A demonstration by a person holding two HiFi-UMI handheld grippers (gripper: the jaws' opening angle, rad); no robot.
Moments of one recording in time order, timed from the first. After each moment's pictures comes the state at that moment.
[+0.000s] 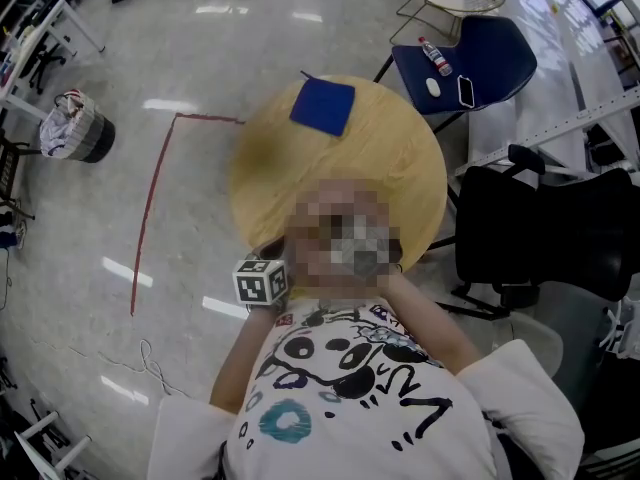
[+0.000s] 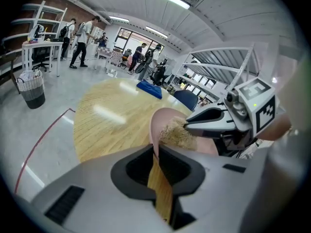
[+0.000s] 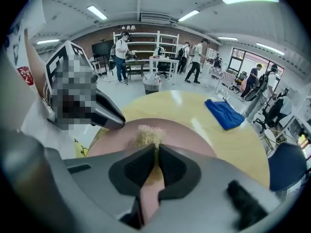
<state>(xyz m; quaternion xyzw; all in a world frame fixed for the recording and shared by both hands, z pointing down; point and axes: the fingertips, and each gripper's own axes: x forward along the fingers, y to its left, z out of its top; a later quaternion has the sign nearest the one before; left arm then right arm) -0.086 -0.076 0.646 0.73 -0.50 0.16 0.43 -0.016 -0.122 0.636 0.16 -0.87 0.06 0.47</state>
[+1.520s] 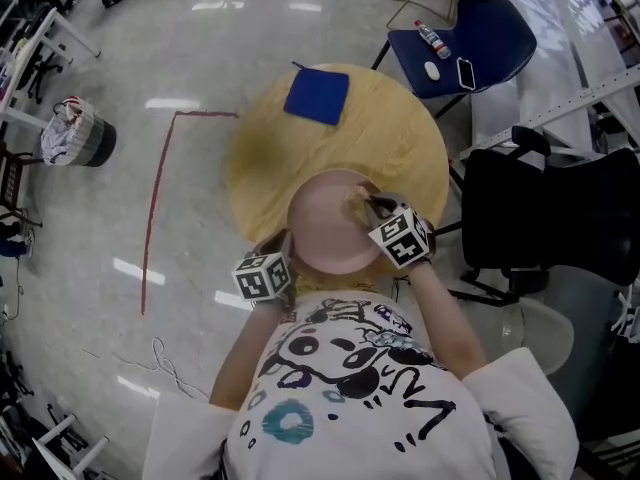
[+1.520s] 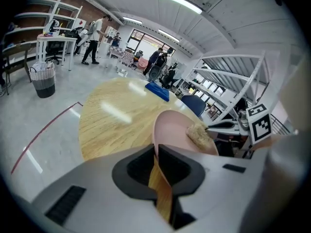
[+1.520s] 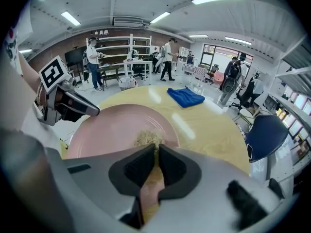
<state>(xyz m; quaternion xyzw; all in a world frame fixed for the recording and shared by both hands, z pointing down) -0.087 -0.074 0.649 0.69 -0.54 0.13 0.46 0.090 -0.153 0.630 0.30 -0.84 0.11 0.45</state>
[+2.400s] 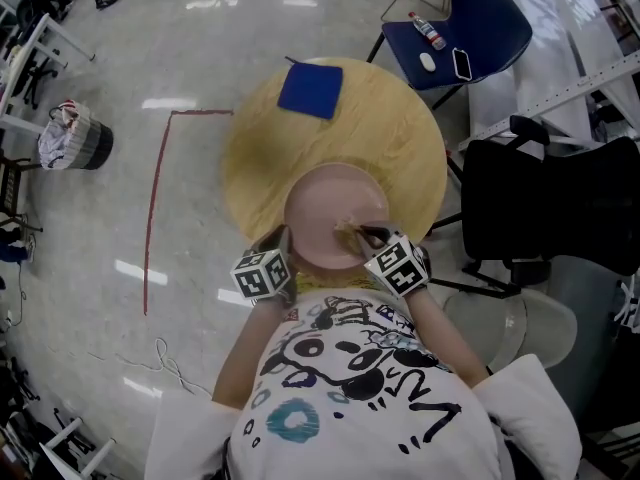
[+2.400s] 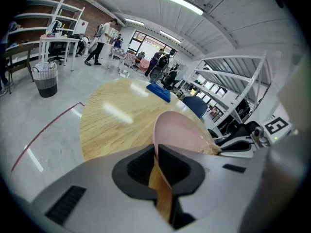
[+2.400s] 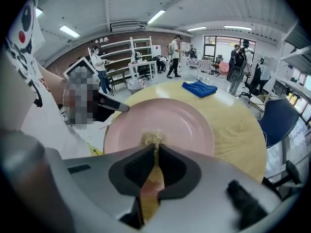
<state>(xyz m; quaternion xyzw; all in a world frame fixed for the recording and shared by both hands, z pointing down) -0.086 -0.075 0.648 0.69 -0.55 0.13 0.46 0.078 -0.070 0.630 0.25 -0.85 0.18 0.43</state>
